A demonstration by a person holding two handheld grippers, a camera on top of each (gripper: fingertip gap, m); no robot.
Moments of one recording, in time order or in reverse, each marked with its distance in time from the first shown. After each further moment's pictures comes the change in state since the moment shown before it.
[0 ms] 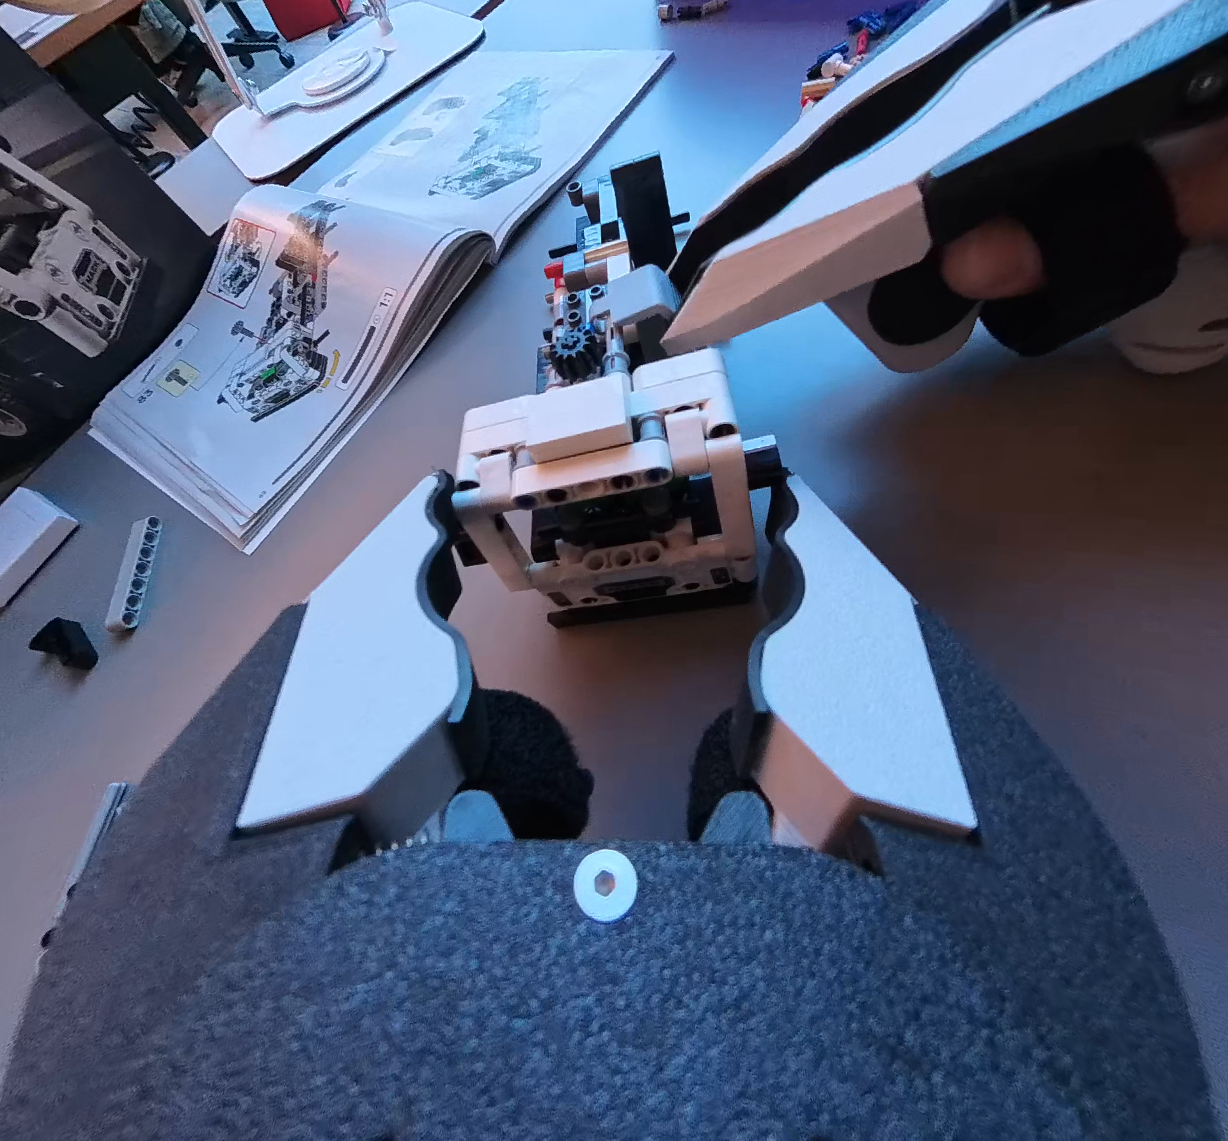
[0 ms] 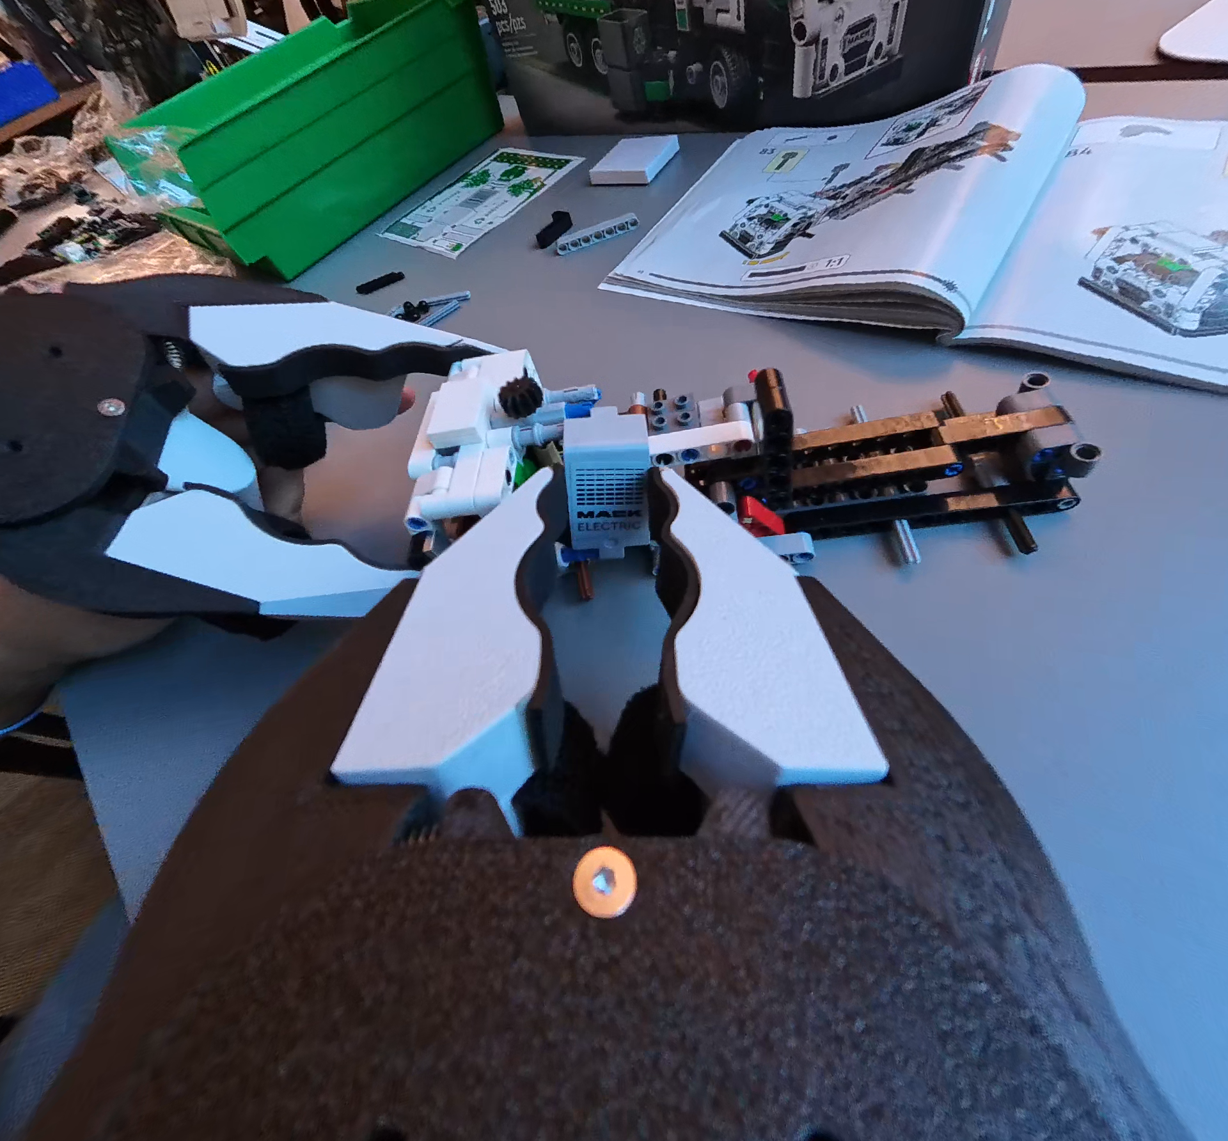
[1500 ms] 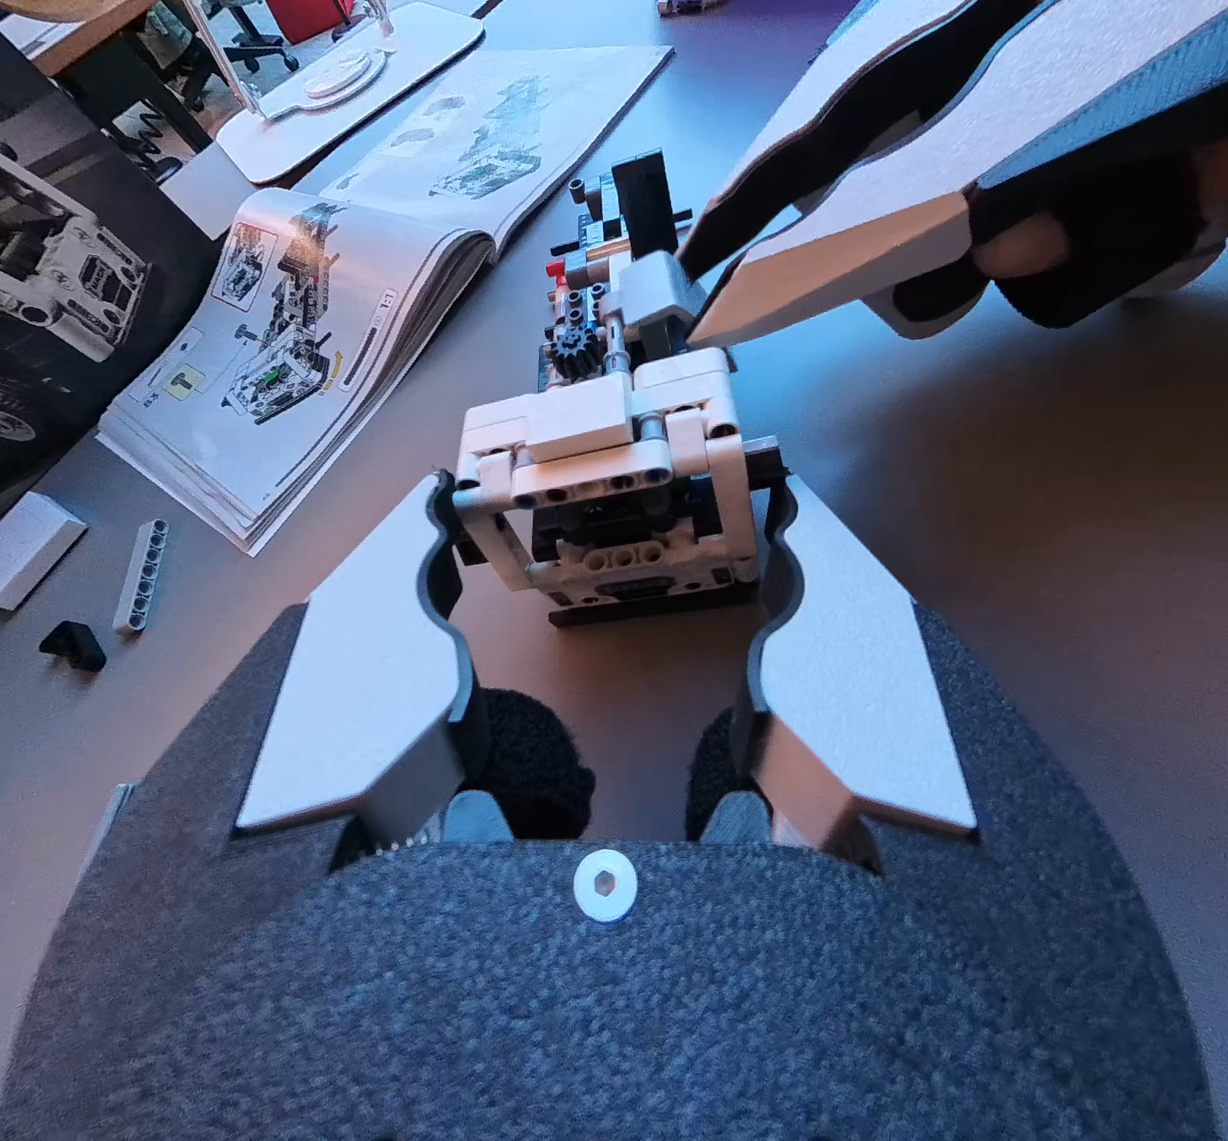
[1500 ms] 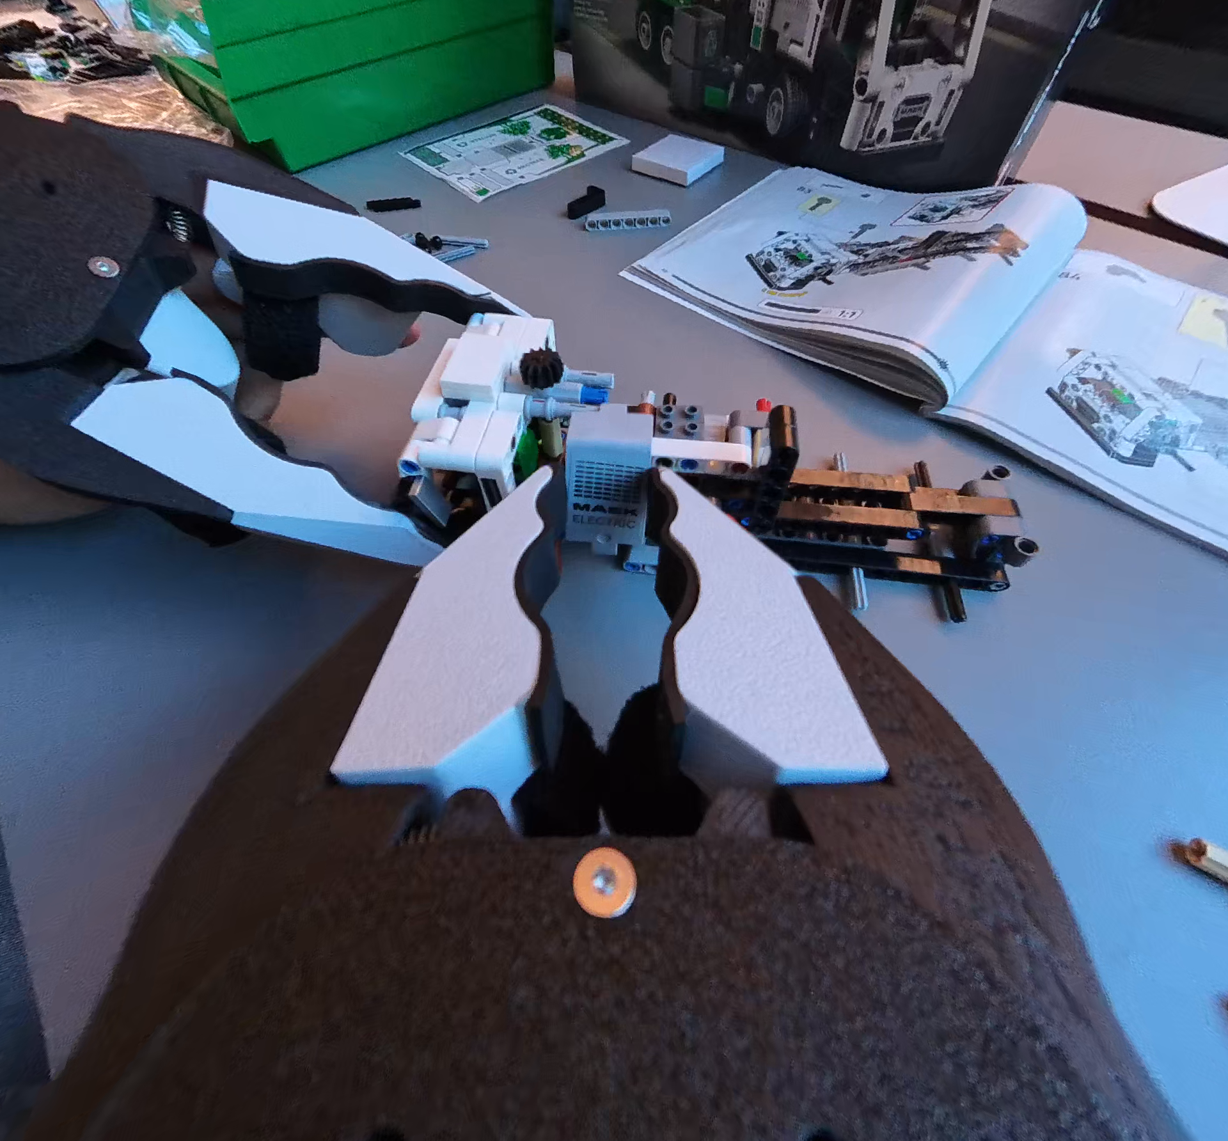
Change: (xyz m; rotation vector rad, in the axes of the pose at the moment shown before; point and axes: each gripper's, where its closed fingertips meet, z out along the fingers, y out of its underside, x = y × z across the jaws) left arm 0.000 0.000 0.001 -0.004 -0.007 0.014; right arm 0.000 0.002 -0.006 -0.022 -0.032 -0.248
